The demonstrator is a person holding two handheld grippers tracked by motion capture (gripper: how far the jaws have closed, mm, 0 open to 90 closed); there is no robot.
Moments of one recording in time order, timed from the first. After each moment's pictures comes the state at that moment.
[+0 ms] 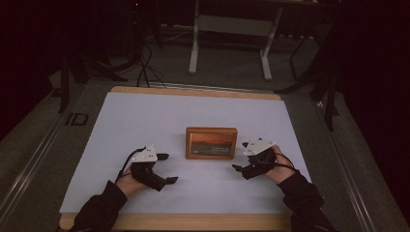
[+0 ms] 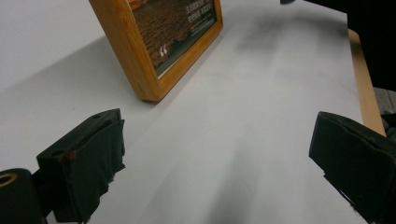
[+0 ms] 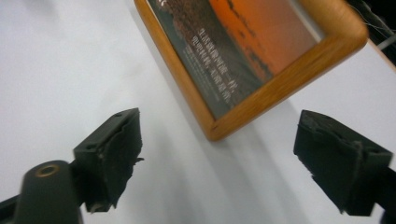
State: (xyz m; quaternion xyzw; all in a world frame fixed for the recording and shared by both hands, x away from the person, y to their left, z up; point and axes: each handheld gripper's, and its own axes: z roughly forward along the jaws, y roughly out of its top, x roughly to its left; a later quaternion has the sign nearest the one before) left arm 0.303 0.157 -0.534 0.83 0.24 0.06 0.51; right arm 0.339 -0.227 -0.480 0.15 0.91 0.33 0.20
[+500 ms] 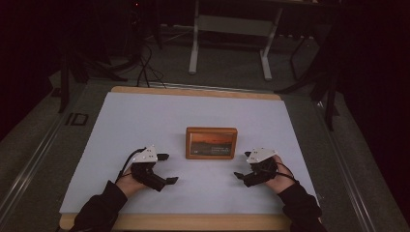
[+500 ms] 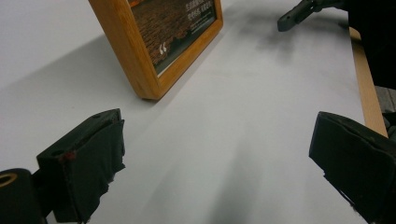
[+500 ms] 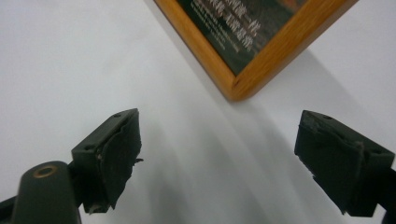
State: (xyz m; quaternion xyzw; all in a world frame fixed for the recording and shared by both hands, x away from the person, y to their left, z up) left arm 0.303 0.157 -0.535 0.83 0.24 0.06 0.50; right arm 0.330 -0.242 -0.517 0.20 0.90 0.34 0.17
